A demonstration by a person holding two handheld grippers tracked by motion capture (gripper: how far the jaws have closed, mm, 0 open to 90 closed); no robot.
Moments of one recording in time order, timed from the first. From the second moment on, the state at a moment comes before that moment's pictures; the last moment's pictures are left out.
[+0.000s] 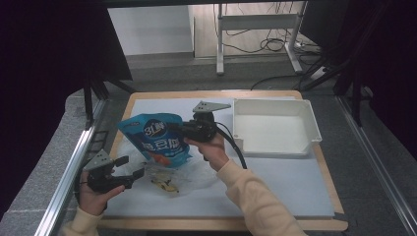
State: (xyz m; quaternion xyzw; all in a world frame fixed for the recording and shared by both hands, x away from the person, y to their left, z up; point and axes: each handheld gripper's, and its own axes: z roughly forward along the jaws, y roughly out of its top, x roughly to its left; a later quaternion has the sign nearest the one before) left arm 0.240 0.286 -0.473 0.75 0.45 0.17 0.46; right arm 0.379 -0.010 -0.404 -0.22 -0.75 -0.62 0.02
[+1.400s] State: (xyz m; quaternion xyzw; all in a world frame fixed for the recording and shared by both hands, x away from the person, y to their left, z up) left arm 0.242 0.289 -0.477 0.74 0.46 0.16 0.46; right arm 0.364 -0.014 -0.366 -0.18 -0.73 -0.66 0.02
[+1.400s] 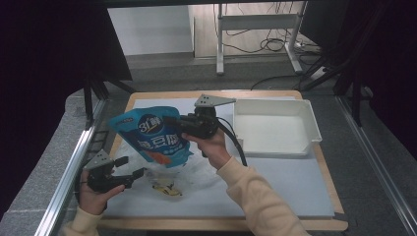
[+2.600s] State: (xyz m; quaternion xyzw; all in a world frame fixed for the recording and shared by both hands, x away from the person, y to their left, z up) left arm 0.243 0.292 -0.476 0.74 0.46 0.17 0.46; right arm 0.360 -0.086 -0.302 -0.20 -0.69 -0.69 -0.06
